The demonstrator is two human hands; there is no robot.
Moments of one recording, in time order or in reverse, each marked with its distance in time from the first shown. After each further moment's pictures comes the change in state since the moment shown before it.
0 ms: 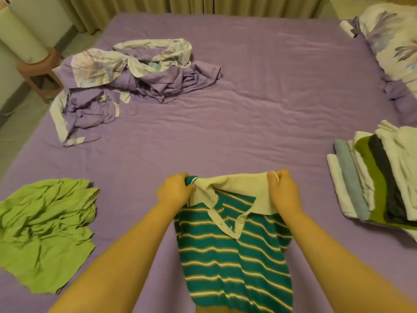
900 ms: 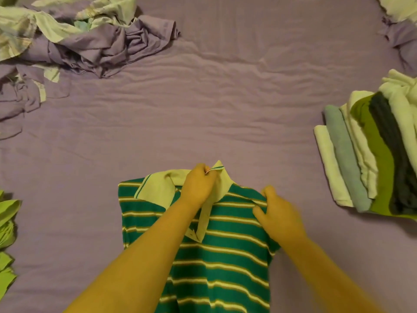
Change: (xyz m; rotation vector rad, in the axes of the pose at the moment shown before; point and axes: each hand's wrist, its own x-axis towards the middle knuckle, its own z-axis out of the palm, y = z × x) left_hand 0.052 0.130 0.148 -0.445 -0.176 -0.023; right_hand 0.037 0.150 0.010 -0.319 -0.270 -0.157
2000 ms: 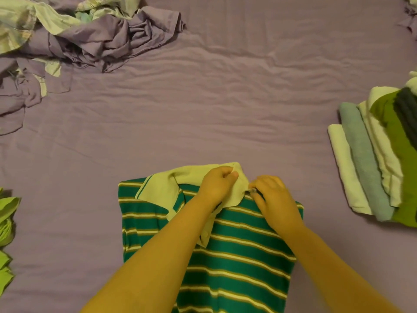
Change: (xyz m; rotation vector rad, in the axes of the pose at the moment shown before) left_hand 0.011 0.007 0.025 -0.128 -0.162 0.067; right_hand 0.044 -0.002 0.015 -0.059 0.151 -0.300
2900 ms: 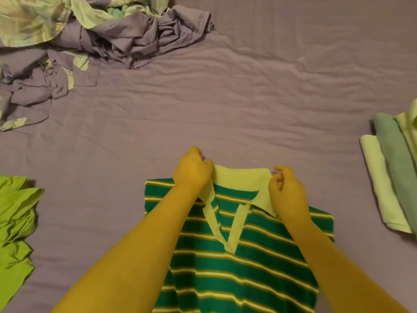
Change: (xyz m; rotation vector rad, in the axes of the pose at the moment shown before) left_hand 0.013 -0.031 -0.100 0.410 0.386 -0.108; right_hand 0.040 -0.047 0.013 0.282 0.135 0.442
